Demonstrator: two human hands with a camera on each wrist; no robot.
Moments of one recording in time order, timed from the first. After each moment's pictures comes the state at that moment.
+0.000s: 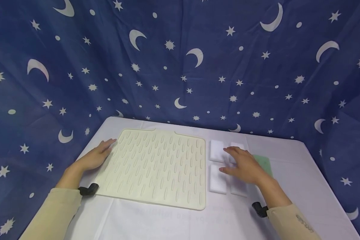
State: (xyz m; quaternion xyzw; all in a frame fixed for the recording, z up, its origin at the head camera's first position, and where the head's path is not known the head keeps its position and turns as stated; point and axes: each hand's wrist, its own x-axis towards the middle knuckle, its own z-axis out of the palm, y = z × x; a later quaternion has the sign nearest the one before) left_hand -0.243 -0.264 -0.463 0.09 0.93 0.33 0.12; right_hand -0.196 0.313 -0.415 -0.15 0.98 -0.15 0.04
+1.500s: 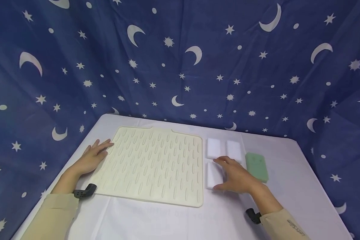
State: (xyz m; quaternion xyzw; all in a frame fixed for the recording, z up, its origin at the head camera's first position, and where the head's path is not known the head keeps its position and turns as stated) left_hand -0.239 -0.269 -0.494 0.12 0.93 0.36 0.05; right_hand -0.172 0.297 -0.439 -0.21 0.96 -0.15 0.05
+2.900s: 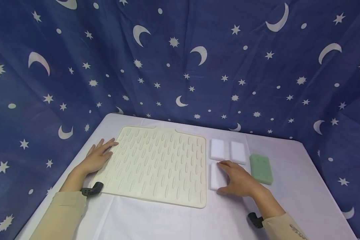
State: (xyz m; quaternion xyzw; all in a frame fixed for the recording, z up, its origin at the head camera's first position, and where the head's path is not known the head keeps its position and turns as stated) left_hand -0.237 -0.262 -0.492 0.09 0.93 0.34 0.04; right_hand -0.170 0.293 -0.449 -0.21 0.97 -0.14 0.07
